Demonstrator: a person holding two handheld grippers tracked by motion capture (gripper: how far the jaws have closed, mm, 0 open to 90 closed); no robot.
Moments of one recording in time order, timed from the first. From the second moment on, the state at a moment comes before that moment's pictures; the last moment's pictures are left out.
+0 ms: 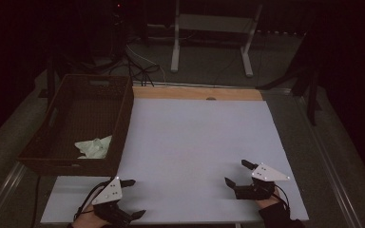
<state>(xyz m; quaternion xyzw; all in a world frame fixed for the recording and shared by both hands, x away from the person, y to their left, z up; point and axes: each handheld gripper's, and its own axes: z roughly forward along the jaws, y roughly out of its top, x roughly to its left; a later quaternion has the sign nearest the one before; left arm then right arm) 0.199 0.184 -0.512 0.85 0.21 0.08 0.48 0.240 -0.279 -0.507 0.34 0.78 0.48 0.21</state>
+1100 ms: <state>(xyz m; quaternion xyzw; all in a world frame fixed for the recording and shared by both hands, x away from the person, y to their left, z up) 0.200 0.166 -0.490 0.89 0.17 0.02 0.43 0.226 -0.275 -0.498 0.33 0.79 0.47 0.22</state>
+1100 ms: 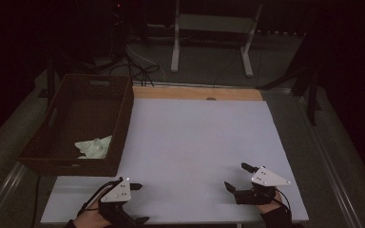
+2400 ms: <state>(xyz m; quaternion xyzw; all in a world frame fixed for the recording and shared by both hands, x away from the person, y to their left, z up) 0.238 0.190 -0.382 0.89 0.15 0.04 0.42 0.222 -0.272 -0.489 0.33 0.77 0.49 0.23</state>
